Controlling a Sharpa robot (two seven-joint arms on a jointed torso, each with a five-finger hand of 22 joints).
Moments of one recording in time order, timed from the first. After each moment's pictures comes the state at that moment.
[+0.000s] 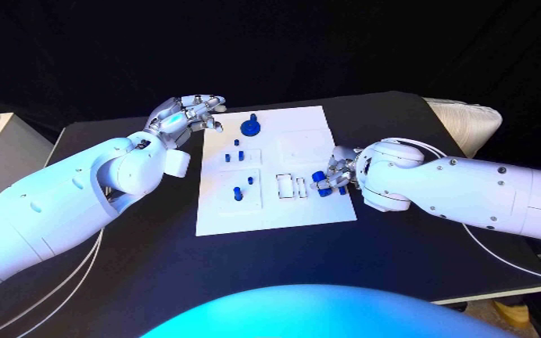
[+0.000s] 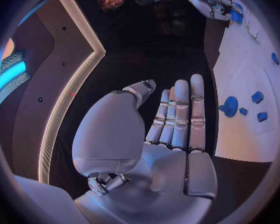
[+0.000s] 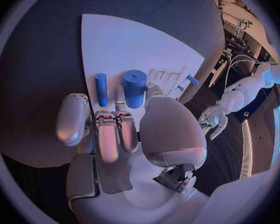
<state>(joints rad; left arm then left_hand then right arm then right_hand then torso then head) 0.82 -0.83 0.38 1.41 -0.22 -0.08 0.26 1.32 -0.18 0.47 0.13 0.22 0.85 0.19 0.27 0.40 0.85 0.13 0.58 0.19 1.01 0.06 1.06 0.47 0.18 0.95 0.16 0.71 0.69 1.15 -0.79 -0.16 1.58 -1.22 -0.12 -0.68 1.18 -0.04 -0.06 0.29 0.45 0.98 0.07 0.39 0.73 1.47 0.00 1.53 1.31 1.46 -0.07 1.56 1.31 0.10 1.45 0.04 1.13 1.30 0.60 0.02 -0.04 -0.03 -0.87</state>
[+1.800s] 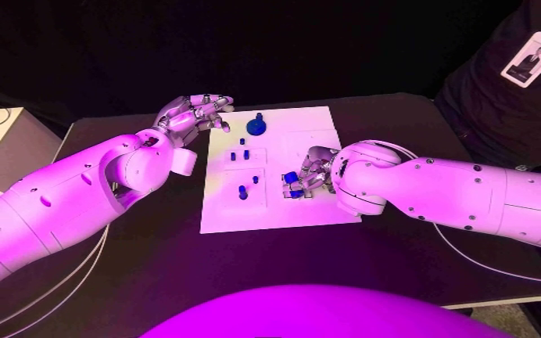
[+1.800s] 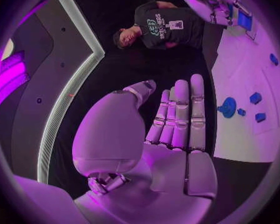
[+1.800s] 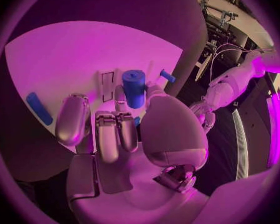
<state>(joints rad) 0.82 -0.83 0.38 1.41 -0.23 -0.08 0.24 1.33 -0.17 0.47 0.14 0.22 0.84 0.19 0.27 0.40 0.84 0.13 0.58 0.19 1.01 0.06 1.06 0.47 0.18 0.95 0.16 0.70 0.69 1.17 -0.66 -0.16 1.60 -1.11 -0.19 -0.69 1.16 -0.07 0.00 0.29 0.42 0.99 0.07 0.38 0.75 1.46 -0.01 1.52 1.31 1.46 -0.07 1.56 1.31 0.10 1.45 0.03 1.13 1.31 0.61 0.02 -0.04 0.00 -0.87</state>
